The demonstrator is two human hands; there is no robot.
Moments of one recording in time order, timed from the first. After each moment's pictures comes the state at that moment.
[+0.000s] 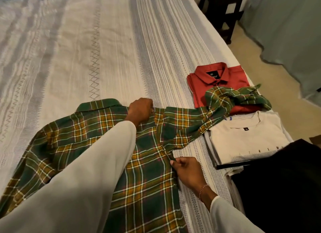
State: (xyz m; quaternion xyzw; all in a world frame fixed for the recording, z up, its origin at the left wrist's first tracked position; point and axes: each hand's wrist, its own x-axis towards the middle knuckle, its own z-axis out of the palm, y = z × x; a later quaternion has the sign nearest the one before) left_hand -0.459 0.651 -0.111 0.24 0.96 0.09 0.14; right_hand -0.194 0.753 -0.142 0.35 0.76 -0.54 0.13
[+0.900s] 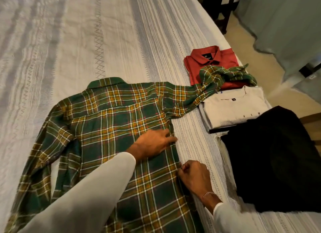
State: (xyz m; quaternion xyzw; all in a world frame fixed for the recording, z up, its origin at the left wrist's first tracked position) left_hand -0.253 0.590 -0.114 0.58 0.80 0.00 0.14; right_hand -0.066 0.713 -0.114 0.33 0.87 -0.33 0.15
